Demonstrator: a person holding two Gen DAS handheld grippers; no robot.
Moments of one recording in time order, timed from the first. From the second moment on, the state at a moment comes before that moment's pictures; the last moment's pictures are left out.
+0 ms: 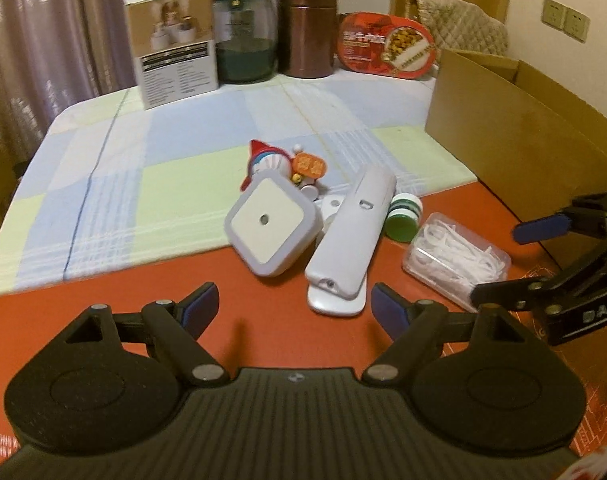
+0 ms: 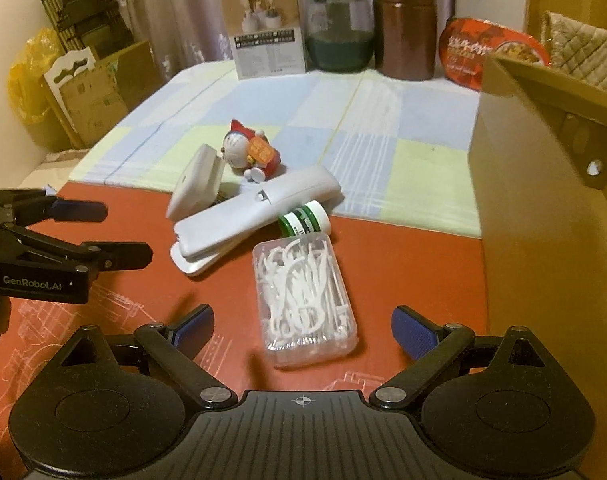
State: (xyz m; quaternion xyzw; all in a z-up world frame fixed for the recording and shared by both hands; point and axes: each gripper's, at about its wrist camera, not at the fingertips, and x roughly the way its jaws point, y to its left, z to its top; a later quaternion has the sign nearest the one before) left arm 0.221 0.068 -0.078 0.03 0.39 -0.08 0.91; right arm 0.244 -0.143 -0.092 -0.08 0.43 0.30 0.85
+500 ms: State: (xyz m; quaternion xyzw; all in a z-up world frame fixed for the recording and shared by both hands) left arm 0.246 0.048 -0.099 0.08 0.39 -0.14 0.91; right arm 0.271 -0.137 -0.109 -0.09 0.46 0.31 0.83
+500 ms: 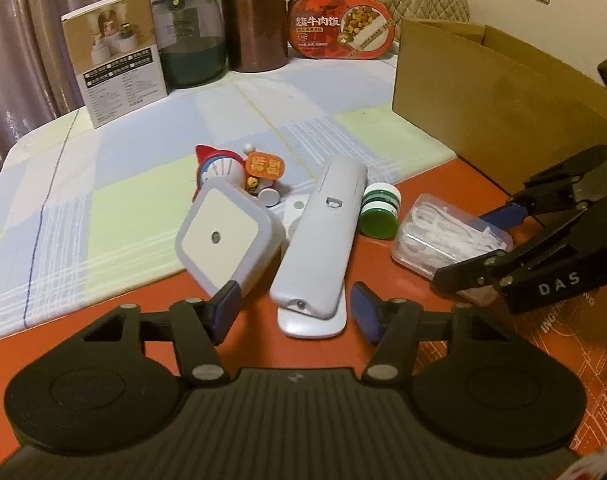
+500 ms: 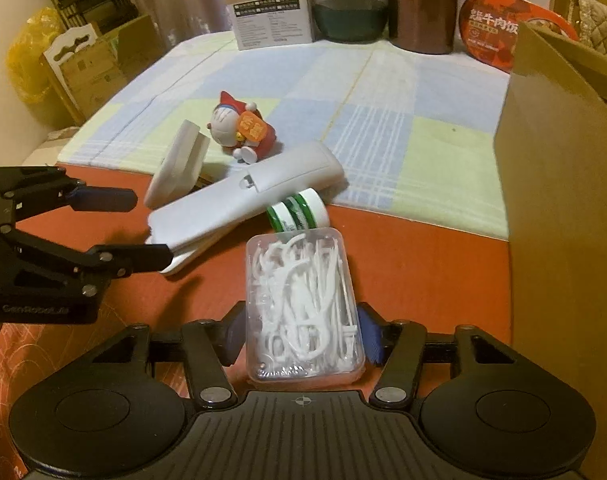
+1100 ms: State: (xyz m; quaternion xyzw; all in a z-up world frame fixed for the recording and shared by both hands) left arm 0.241 0.031 -0.101 0.11 0.39 -0.12 0.91; right arm 0.268 -0.151 -0.107 -0.06 0.48 0.28 0.83
